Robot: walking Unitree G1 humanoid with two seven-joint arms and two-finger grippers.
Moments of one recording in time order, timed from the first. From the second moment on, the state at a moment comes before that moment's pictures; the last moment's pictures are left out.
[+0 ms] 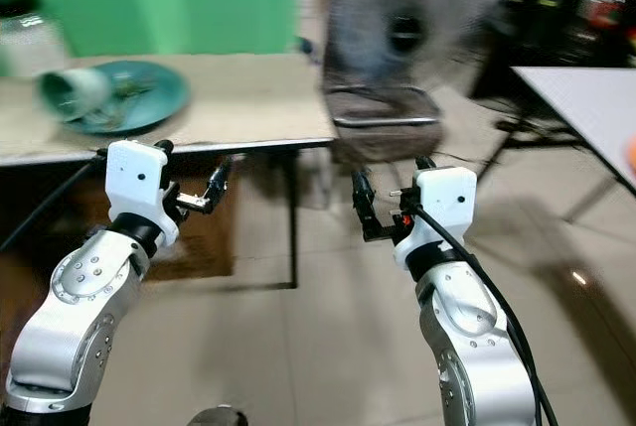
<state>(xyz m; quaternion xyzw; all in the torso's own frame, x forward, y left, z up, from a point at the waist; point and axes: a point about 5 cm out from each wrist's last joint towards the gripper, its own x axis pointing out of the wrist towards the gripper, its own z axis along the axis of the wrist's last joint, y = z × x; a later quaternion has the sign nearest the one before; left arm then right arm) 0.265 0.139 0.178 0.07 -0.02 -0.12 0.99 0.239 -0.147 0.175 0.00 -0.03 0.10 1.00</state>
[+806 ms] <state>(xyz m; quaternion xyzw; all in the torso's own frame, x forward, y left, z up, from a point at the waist) 0.265 0.141 0.178 0.06 -0.02 -0.12 0.99 0.241 -0.148 0.175 -0.01 -0.03 0.09 1.00</state>
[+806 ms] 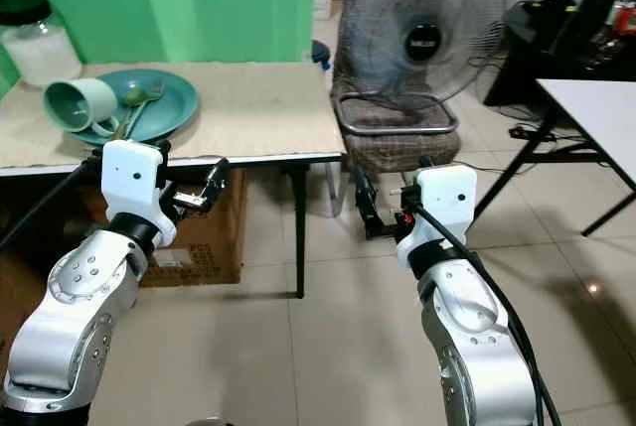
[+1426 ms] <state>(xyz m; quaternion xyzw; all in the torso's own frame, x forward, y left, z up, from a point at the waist) 0.265 0.140 0.176 0.06 -0.01 -0.12 0.99 0.242 -0.149 0.173 -0.02 -0.03 0.10 0.99</state>
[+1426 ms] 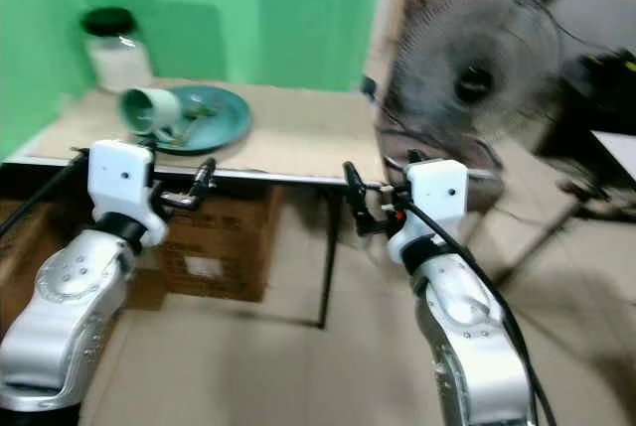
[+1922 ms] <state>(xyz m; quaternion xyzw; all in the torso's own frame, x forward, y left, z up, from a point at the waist) 0.265 0.133 0.175 0.06 -0.02 -0.14 0.99 0.244 -0.154 0.172 -0.02 -0.03 0.09 1.00</state>
